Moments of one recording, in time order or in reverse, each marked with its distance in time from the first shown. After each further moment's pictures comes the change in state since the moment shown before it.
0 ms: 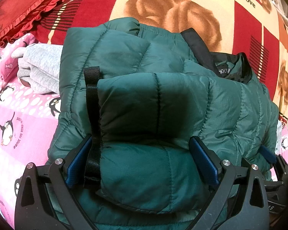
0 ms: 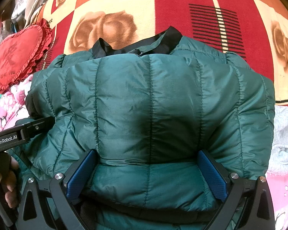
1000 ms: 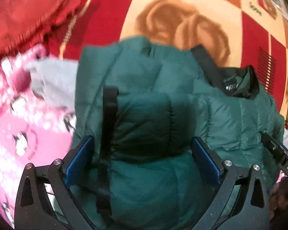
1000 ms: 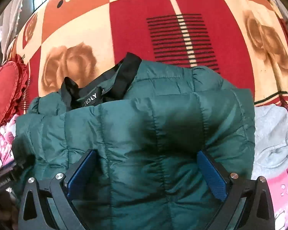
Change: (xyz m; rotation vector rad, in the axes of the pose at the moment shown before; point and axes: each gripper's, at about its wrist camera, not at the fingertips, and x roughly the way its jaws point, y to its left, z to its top) left arm -0.006 0.015 0.018 -0.026 -0.055 0.063; right arm 0.006 -0.039 0.040 0.179 -0.098 -0.077
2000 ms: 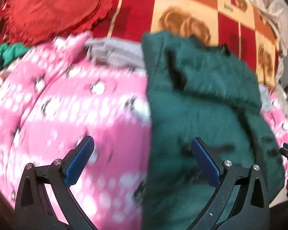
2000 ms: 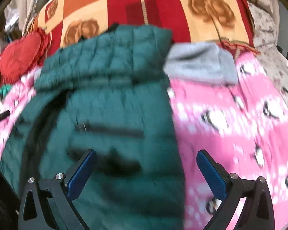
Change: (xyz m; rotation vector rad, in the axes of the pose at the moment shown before) left arm -0.156 0.114 -0.119 0.133 0.050 -0.037; right arm -0.190 -0.115 -0.169 -0.099 0.222 -0.007
